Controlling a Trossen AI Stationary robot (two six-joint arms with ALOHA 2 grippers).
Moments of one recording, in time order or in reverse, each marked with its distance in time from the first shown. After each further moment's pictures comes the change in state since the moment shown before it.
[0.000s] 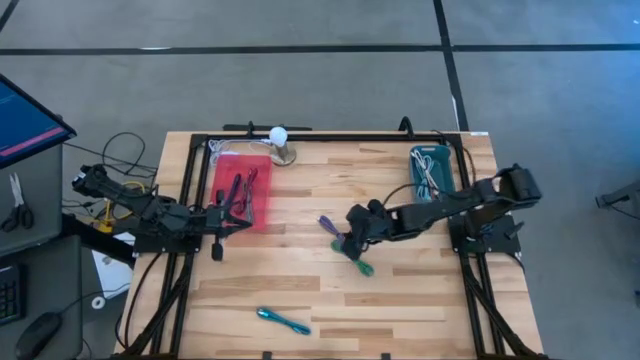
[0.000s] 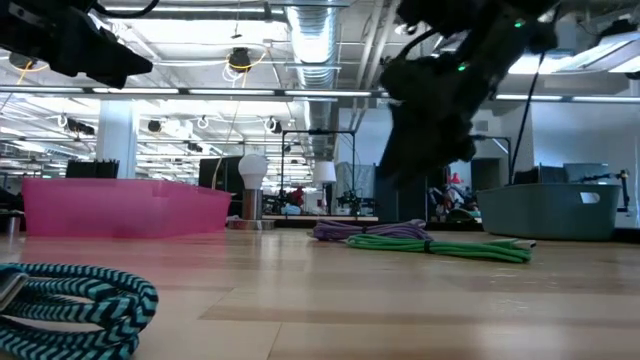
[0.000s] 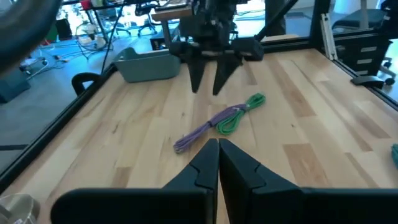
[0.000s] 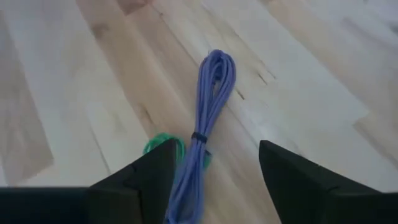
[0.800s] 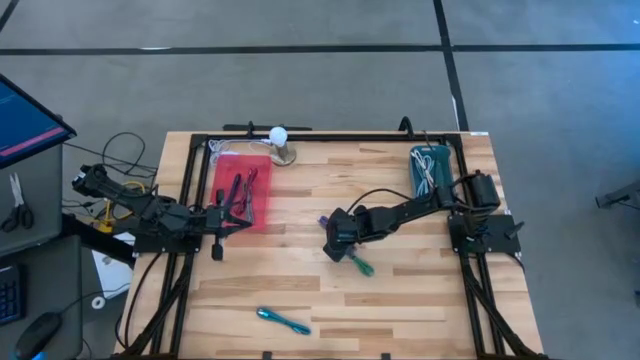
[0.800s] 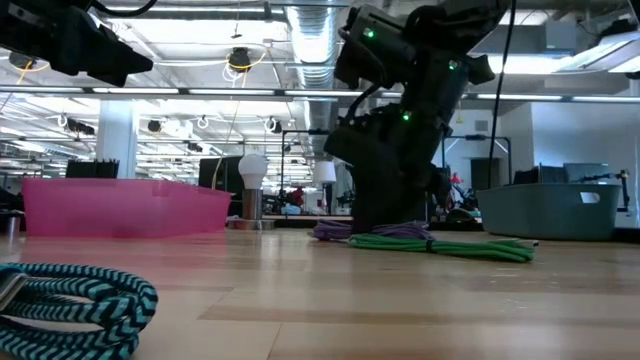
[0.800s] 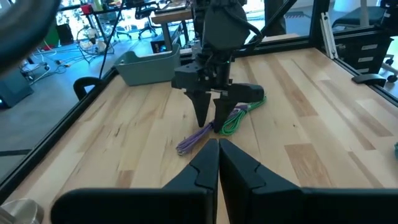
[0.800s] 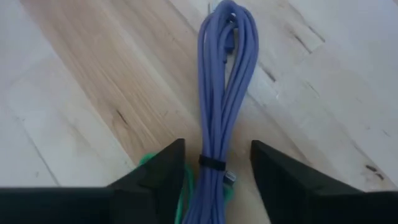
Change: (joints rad) left arm 0.000 0.001 0.000 0.009 -0.003 0.026; right arm -0.057 0.317 0.242 -0.138 -0.104 0.102
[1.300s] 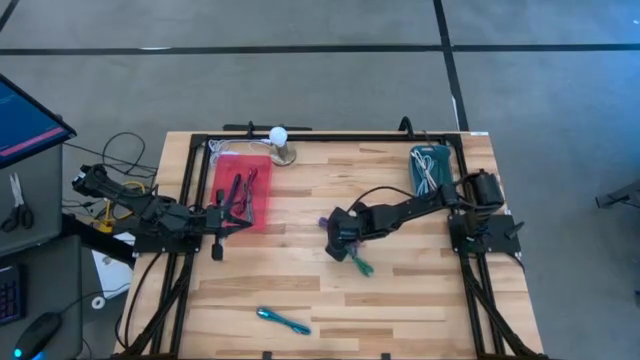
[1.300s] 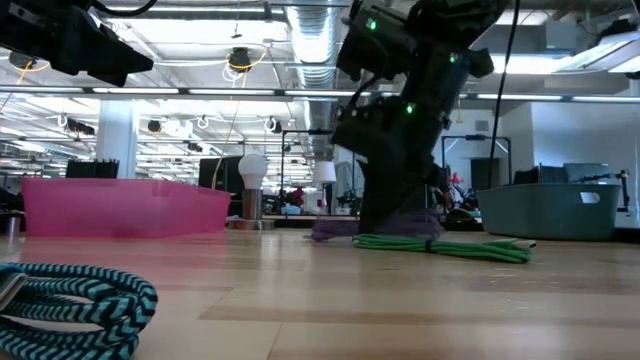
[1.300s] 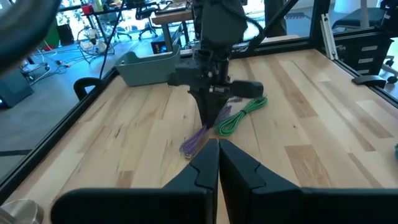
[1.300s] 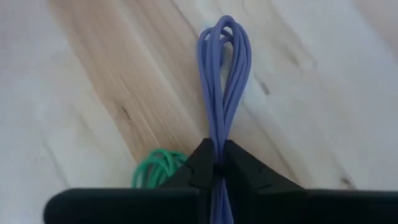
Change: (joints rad) left arm 0.000 0.000 0.000 0.003 0.000 0.000; right arm -0.007 -0.027 -0.001 -0.010 0.001 -0.114
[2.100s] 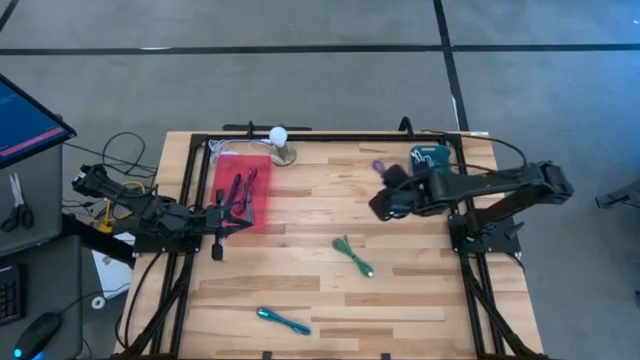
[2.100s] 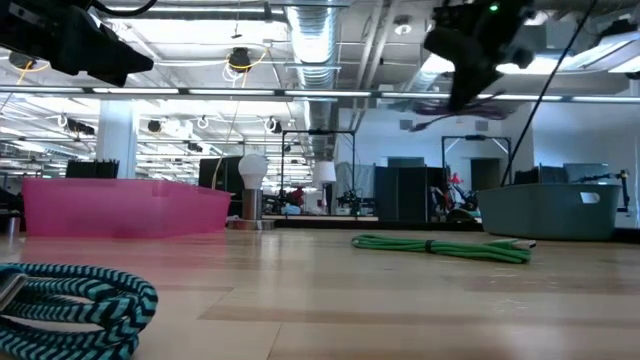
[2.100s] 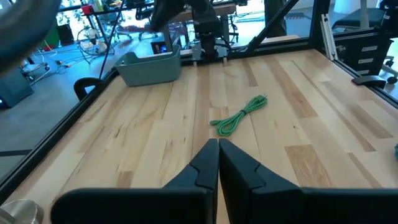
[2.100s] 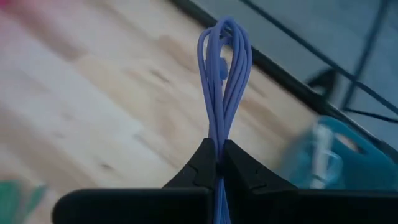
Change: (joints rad) left arm 0.000 0.000 0.000 0.001 0.000 0.000; right arm -0.019 -0.549 0.001 -0.660 0.477 0.172
